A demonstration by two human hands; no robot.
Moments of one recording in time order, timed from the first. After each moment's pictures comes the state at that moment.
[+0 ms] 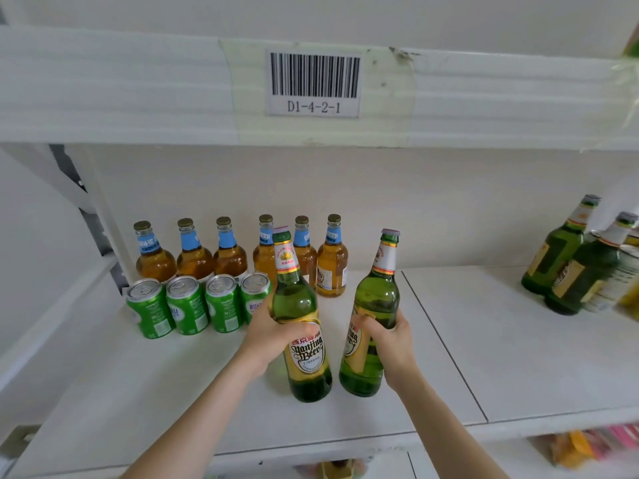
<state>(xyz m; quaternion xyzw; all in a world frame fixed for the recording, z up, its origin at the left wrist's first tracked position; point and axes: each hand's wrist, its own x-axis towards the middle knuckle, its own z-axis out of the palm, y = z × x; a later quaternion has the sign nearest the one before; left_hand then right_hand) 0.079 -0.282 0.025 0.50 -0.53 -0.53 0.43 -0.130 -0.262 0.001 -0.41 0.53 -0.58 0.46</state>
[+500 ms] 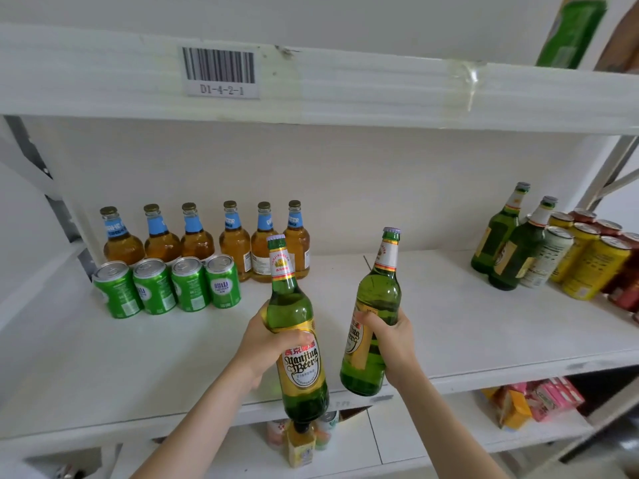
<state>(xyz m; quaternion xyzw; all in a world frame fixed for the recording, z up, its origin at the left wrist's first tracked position) 0.019 -0.207 0.014 0.47 -0.52 -0.58 0.42 -0.198 -0.188 0.010 -0.39 0.53 -0.60 0.45</state>
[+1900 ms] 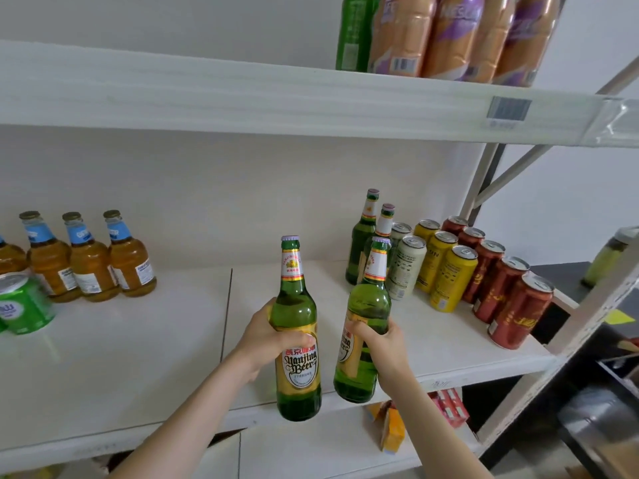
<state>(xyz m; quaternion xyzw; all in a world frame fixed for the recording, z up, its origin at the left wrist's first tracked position) -0.346 -0.220 0.030 0.46 -0.58 -0.57 0.36 -0.556 -0.181 0.010 -0.38 0.57 -0.58 0.45</state>
